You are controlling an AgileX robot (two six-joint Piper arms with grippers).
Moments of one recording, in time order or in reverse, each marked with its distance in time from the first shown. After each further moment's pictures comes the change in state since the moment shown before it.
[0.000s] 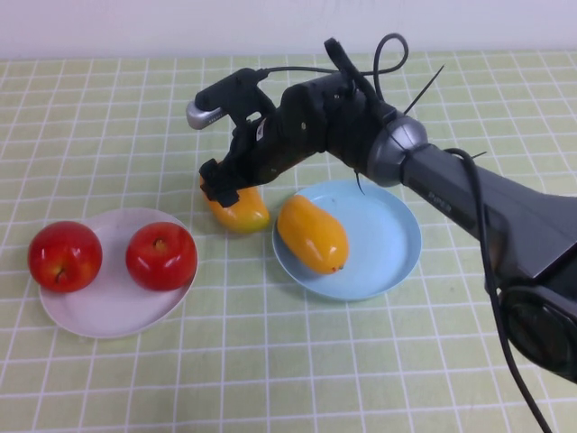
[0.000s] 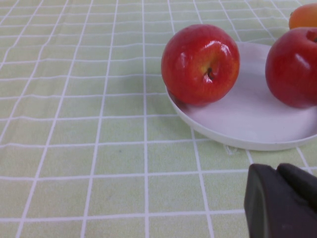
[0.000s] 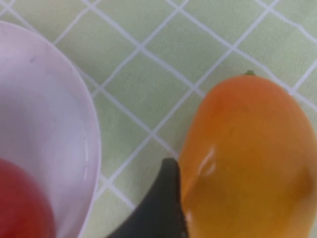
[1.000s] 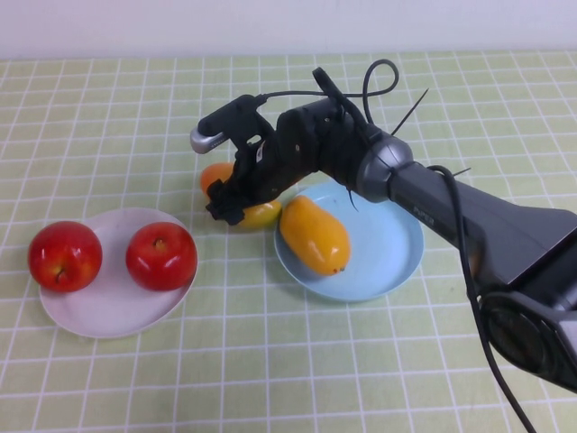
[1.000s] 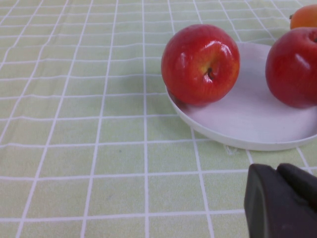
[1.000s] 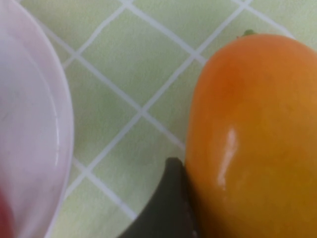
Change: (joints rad) right arm 0.000 0.080 -0.029 -0.016 -0.001 -0.002; left arm 0.000 0.000 0.000 0.000 0.000 0.000
